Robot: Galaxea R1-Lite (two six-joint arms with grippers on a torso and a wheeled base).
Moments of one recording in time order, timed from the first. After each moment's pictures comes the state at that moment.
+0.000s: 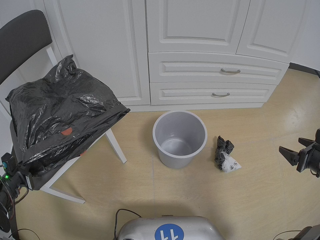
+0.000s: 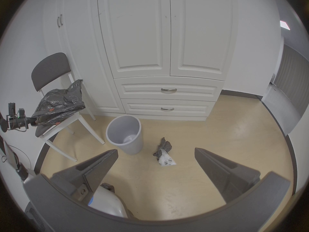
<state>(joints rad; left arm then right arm) 0.36 1.22 -0.05 -0.89 -0.22 0.34 0.12 1.02 -0.42 -0.33 0.01 -0.04</state>
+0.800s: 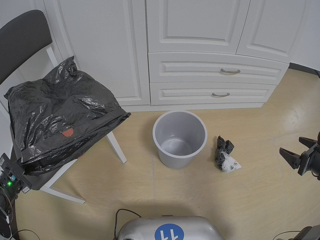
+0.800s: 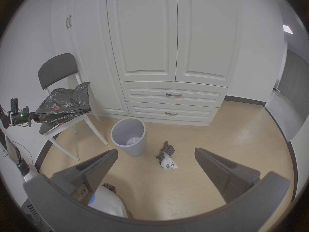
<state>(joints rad) 0.32 1.13 -0.04 -0.90 -0.17 1.05 0.18 0.97 -0.41 -0.32 -0.01 -0.06</state>
